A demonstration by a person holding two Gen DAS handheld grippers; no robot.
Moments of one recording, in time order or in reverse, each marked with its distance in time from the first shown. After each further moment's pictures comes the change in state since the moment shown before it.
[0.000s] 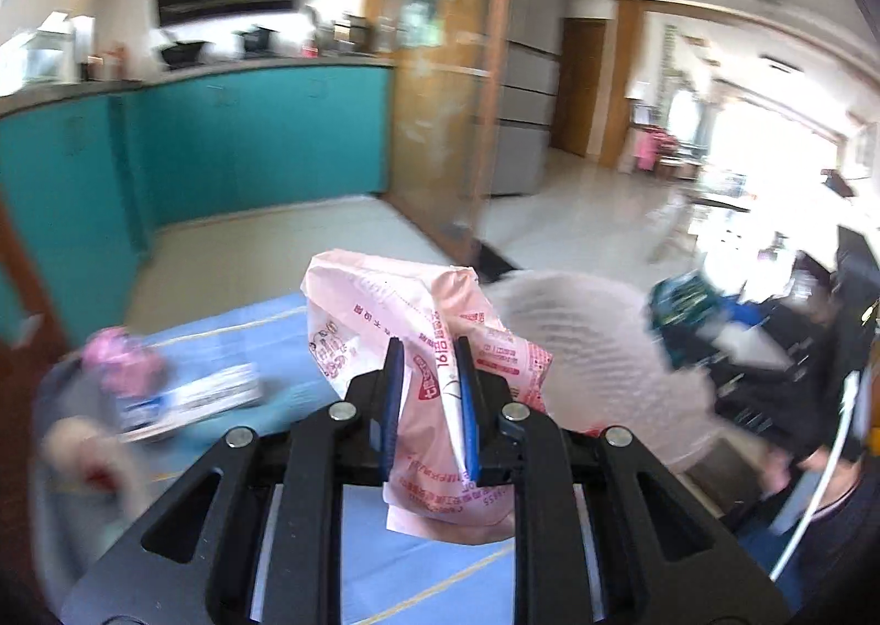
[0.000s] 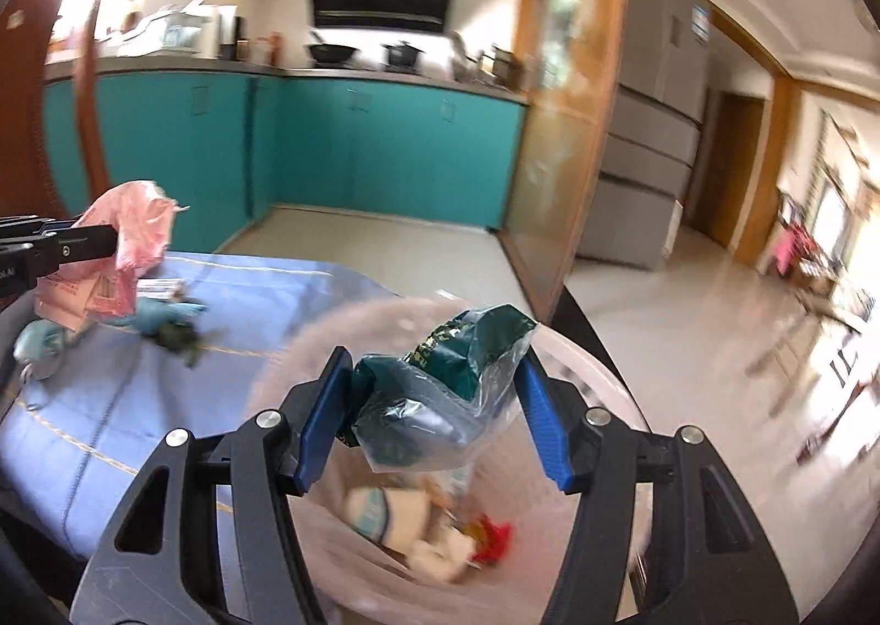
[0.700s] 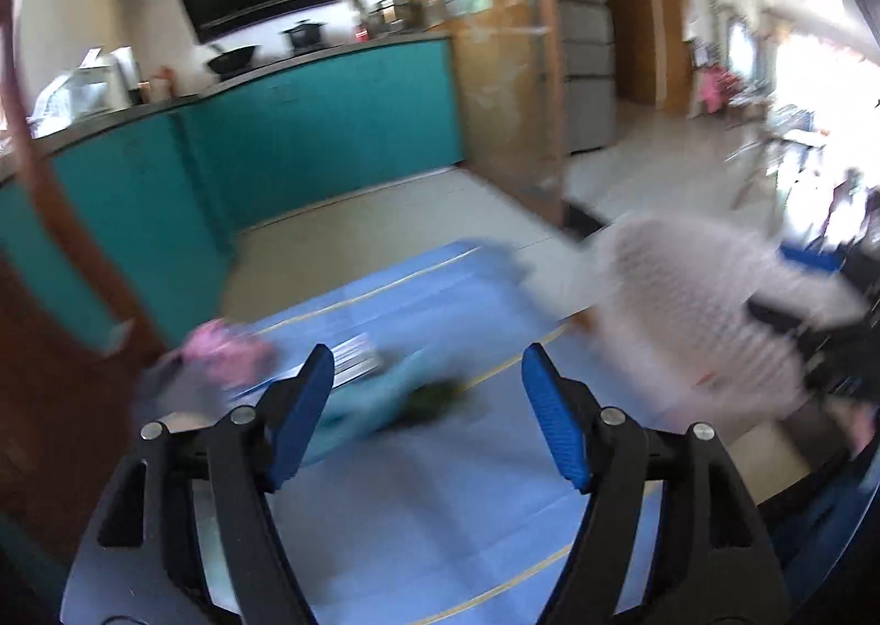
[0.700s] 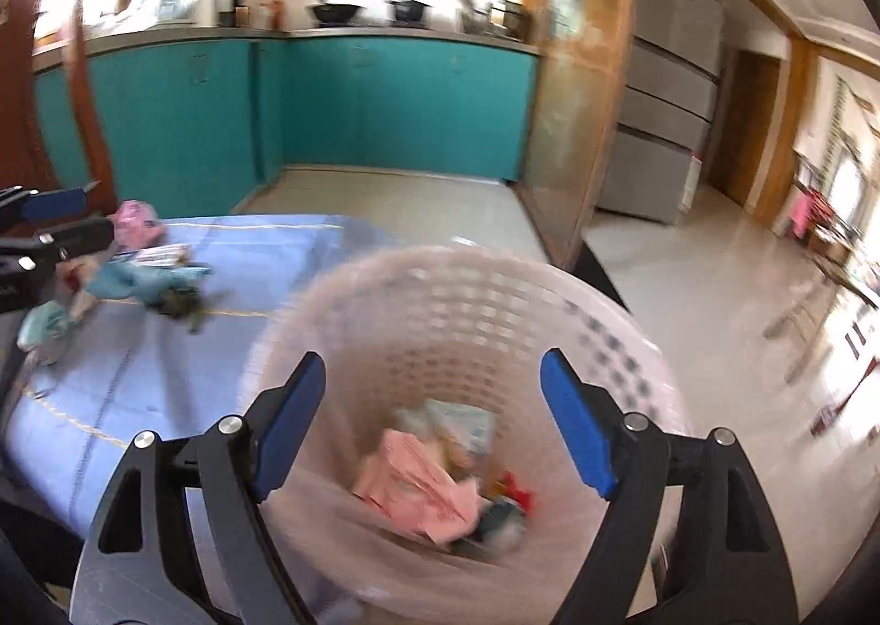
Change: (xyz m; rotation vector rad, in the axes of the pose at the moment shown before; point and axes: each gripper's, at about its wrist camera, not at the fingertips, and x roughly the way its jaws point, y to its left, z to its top) left arm -0.019 0.049 -0.037 0.103 0.096 0.355; right arm 0.021 0.047 0.001 -0.068 0.081 0.137
